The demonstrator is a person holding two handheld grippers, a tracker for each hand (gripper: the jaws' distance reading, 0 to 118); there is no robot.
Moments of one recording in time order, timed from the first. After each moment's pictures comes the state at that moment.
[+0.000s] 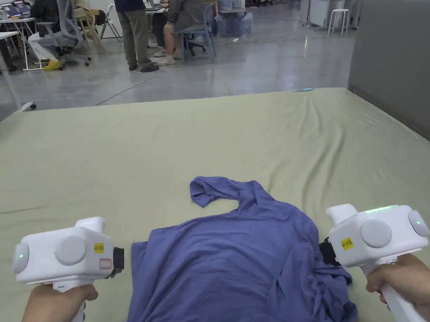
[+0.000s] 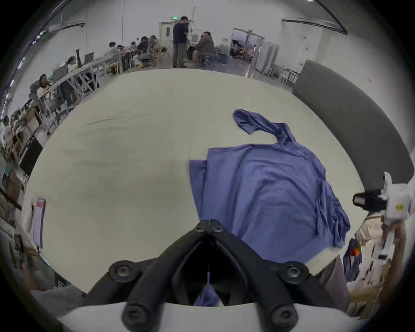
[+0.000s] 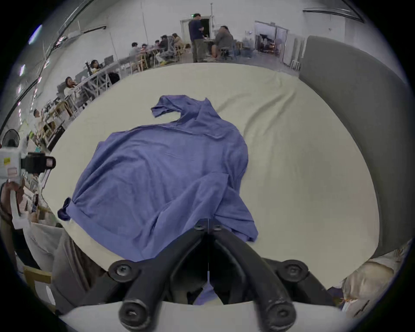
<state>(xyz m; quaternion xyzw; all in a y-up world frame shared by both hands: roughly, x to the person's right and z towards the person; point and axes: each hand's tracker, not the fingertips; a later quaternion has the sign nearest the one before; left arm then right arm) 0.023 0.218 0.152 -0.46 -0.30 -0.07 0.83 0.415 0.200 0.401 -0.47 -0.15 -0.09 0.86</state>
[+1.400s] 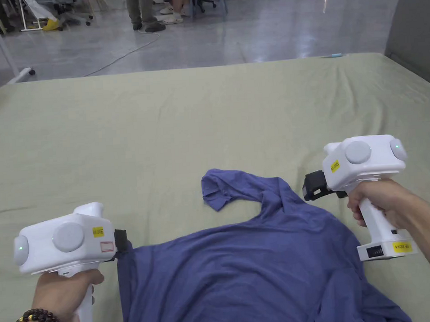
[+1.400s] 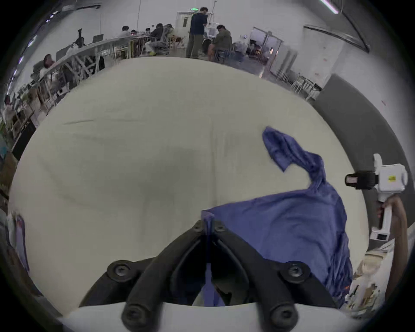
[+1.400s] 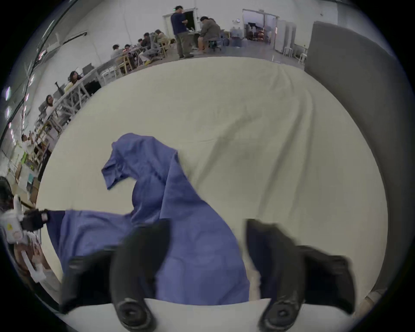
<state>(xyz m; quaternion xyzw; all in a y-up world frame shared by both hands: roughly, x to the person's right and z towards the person) 0.074 0.187 0.009 -0.48 -0.27 -0.02 0.83 0.564 0.182 0.154 -0.50 -0.17 -0.15 0.83</state>
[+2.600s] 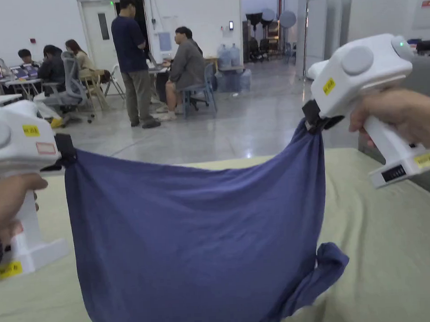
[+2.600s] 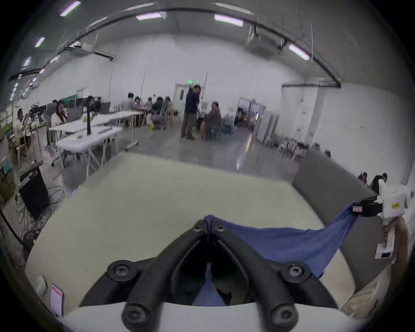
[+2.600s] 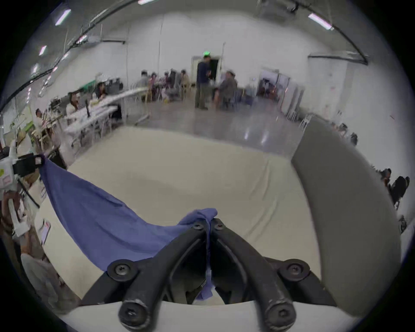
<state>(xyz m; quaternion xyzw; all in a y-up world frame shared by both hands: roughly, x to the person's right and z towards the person) 0.098 0.514 -0.045 -0.22 -0.29 0.06 0.93 0.553 0.556 0.149 -0.34 -0.19 0.01 0.92</state>
